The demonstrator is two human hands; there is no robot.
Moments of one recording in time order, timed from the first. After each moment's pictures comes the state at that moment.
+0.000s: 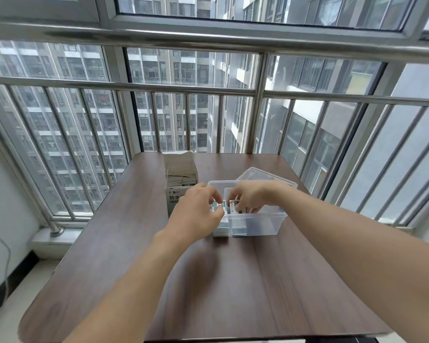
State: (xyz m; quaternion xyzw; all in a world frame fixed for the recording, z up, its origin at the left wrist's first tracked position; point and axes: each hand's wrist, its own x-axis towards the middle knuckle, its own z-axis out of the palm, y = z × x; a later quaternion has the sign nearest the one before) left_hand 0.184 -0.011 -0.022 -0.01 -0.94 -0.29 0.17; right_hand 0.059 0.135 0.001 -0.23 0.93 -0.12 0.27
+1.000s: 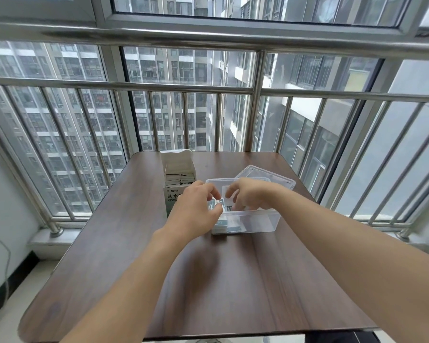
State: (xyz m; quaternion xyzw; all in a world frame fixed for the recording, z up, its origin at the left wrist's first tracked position) left_hand 0.183 -0.011 -0.024 -0.01 -0.93 -0.31 0.18; right_hand 0.072 0.135 0.001 -0.14 0.94 -0.20 0.25
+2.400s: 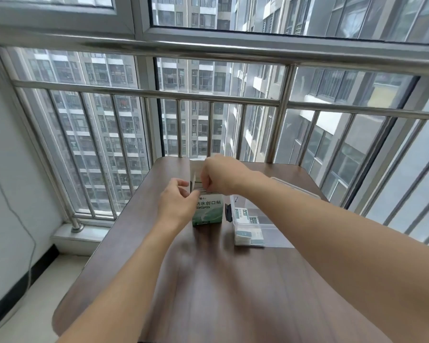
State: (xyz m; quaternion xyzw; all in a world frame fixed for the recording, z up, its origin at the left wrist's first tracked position) left_hand 0.173 -0.088 -0.030 0.22 -0.79 -0.51 0.25; right_hand 0.099 0.025 0.059 -0.42 0.91 -0.03 -0.04
